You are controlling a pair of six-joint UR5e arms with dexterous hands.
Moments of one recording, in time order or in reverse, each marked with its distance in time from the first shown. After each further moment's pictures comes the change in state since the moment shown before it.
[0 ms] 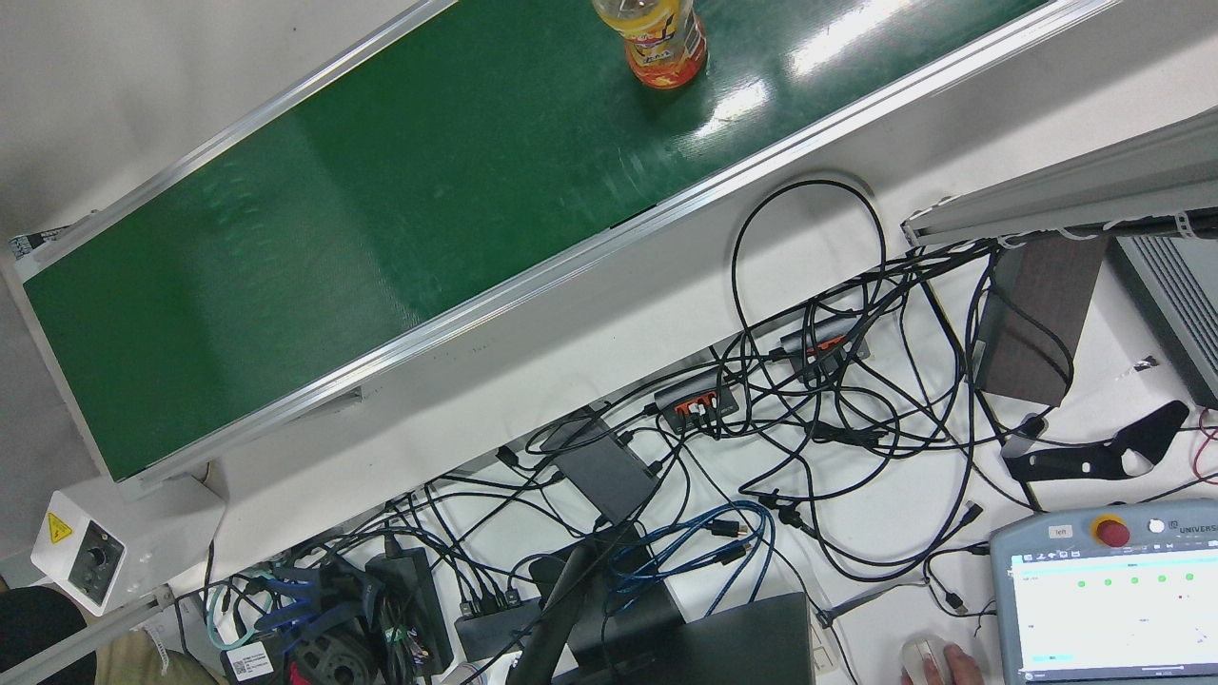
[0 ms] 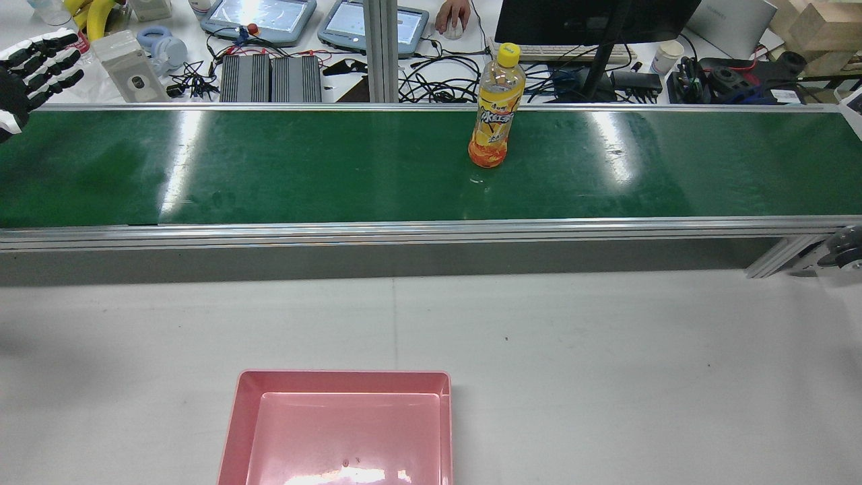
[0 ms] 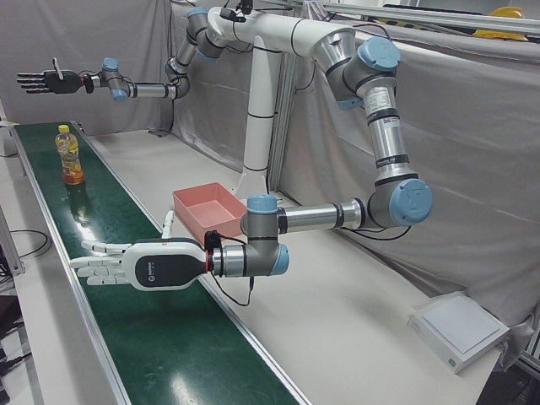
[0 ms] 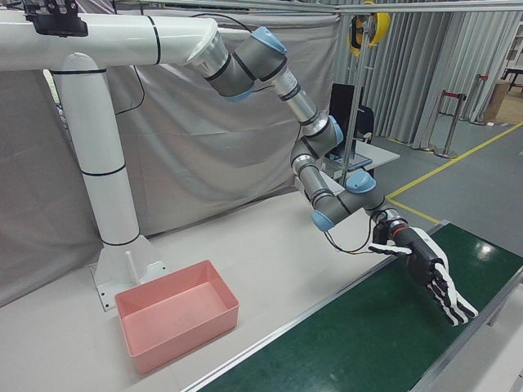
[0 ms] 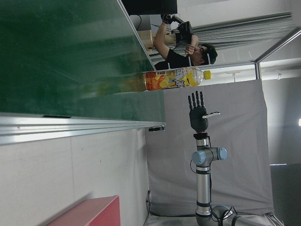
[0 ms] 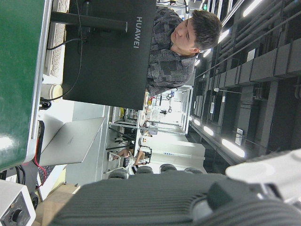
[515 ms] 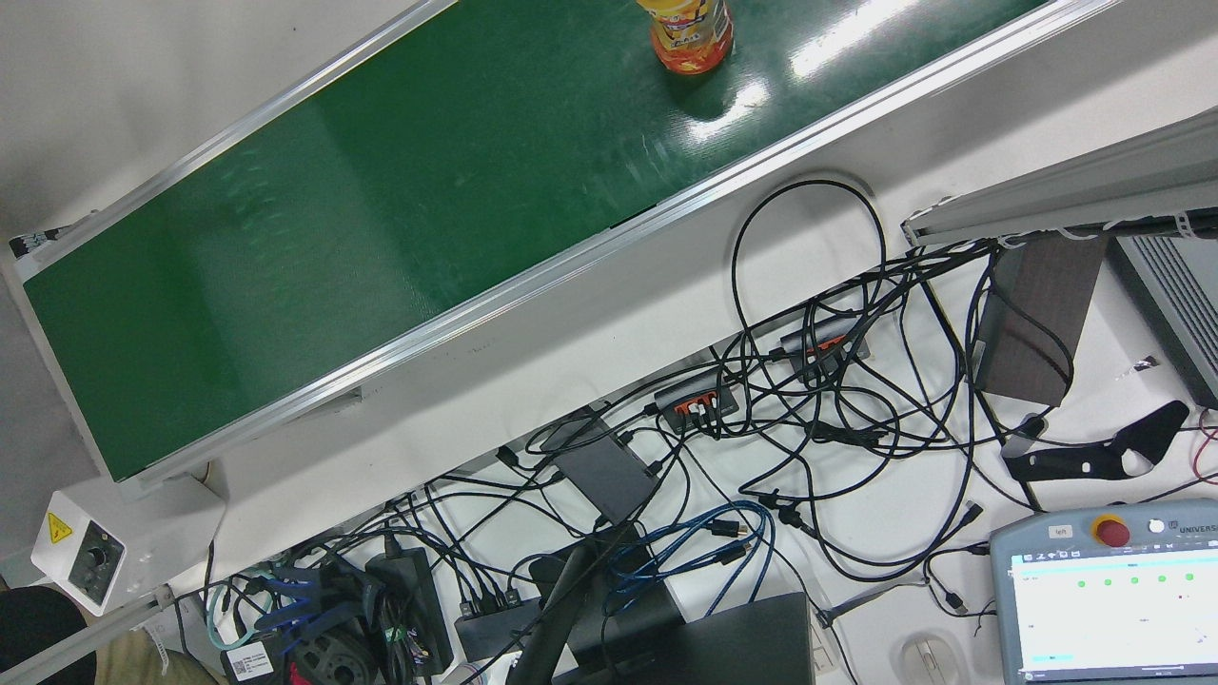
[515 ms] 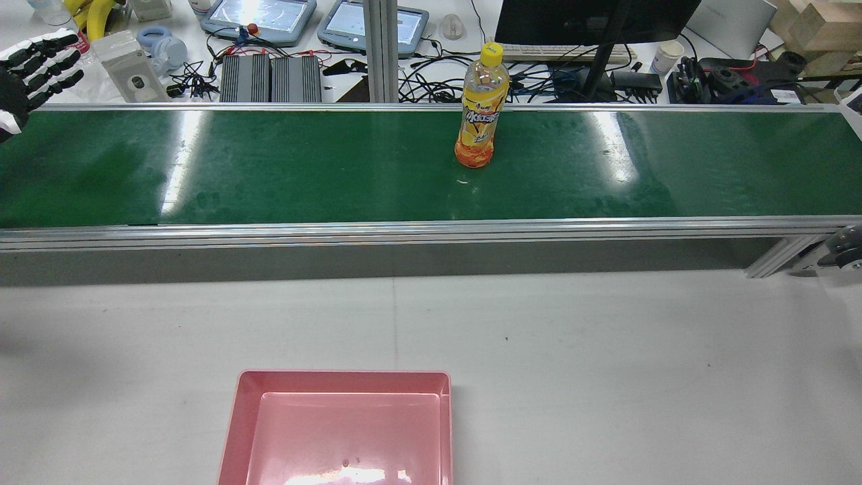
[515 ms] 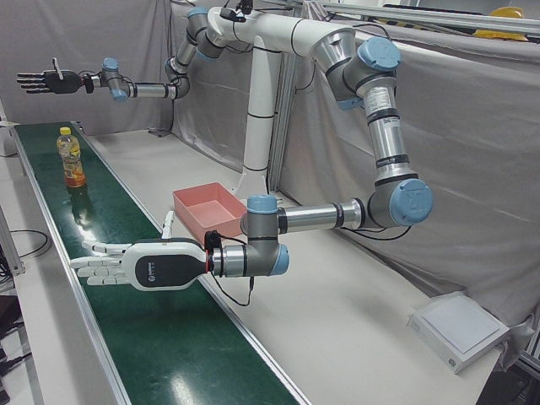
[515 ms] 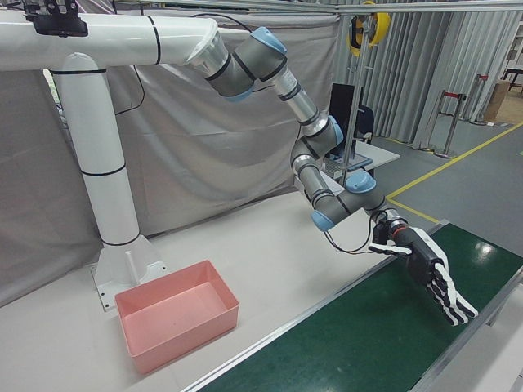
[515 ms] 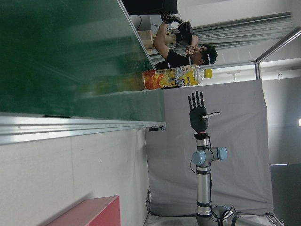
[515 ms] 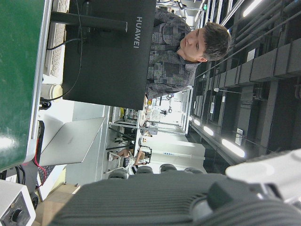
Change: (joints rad) left arm 0.000 0.001 0.000 0.000 0.000 0.000; right arm 0.000 0.000 0.000 0.000 0.000 0.000
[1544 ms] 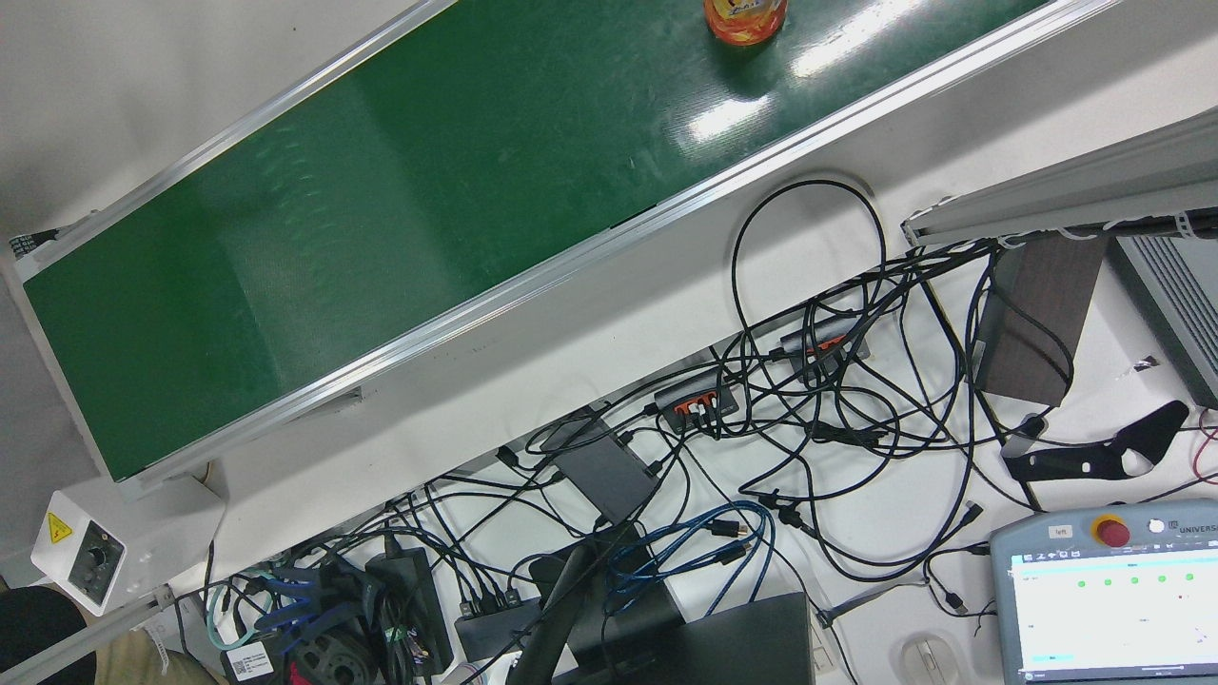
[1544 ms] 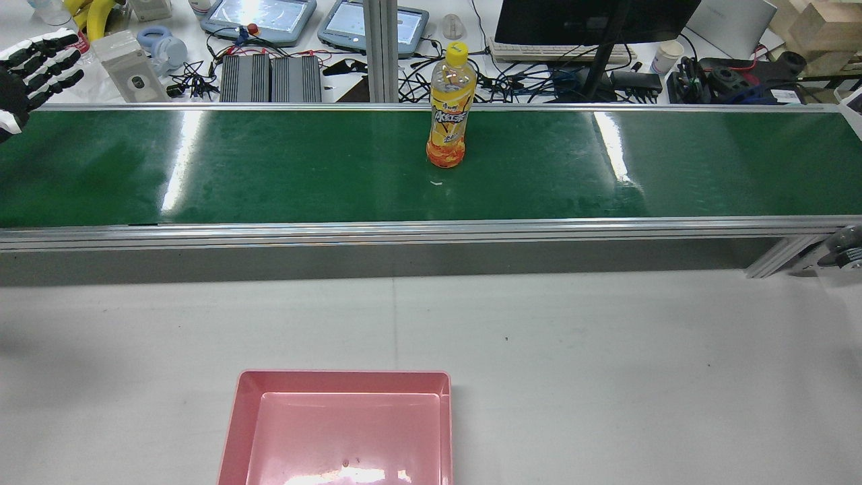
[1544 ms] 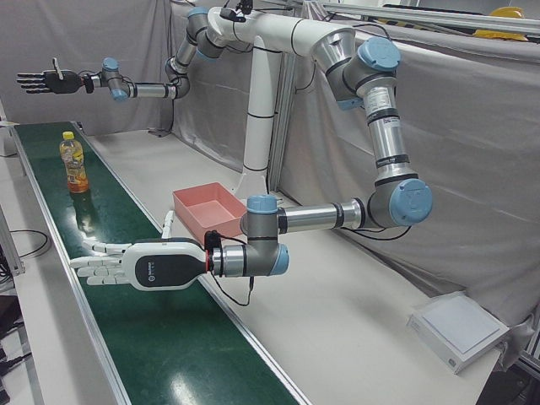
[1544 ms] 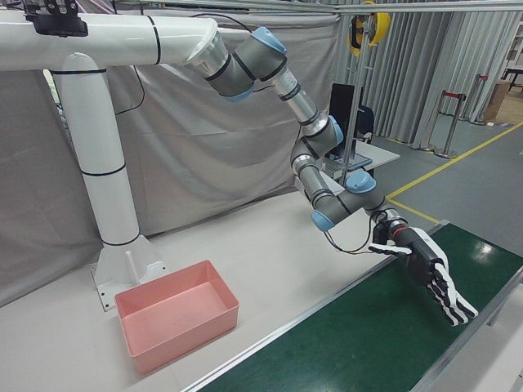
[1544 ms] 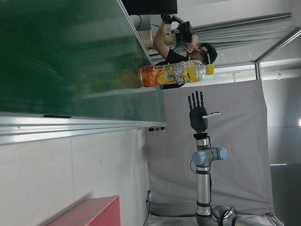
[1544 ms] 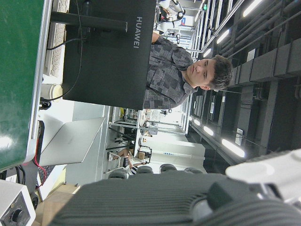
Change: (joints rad) left arm 0.000 0.000 0.000 0.000 0.000 0.000; right arm 0.000 0.000 0.000 0.000 0.000 0.000
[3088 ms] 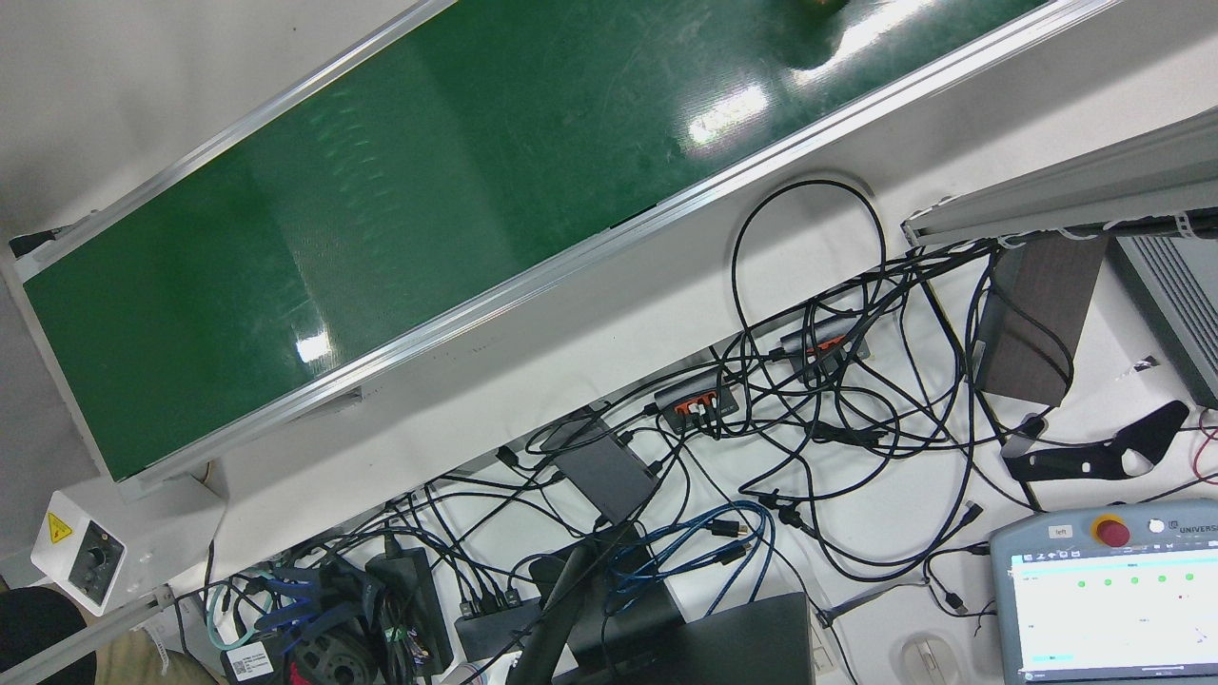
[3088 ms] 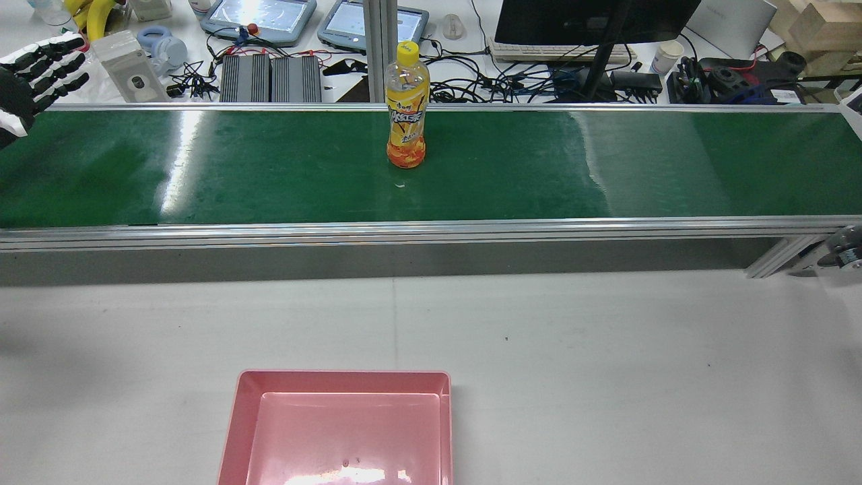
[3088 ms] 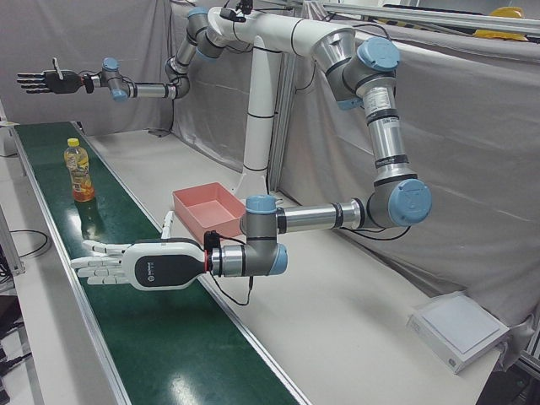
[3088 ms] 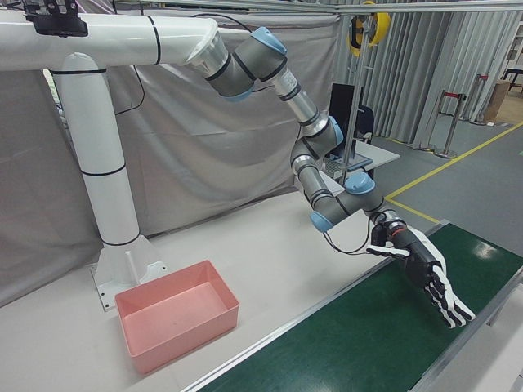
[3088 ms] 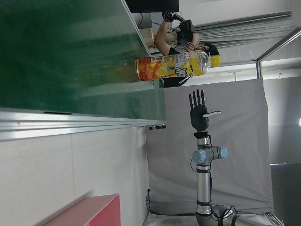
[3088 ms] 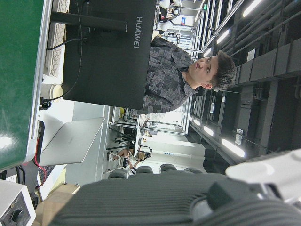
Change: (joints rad) left arm 0.009 -0.002 0.000 0.004 0.000 0.000; right arm 0.000 0.000 0.000 0.000 0.000 0.000
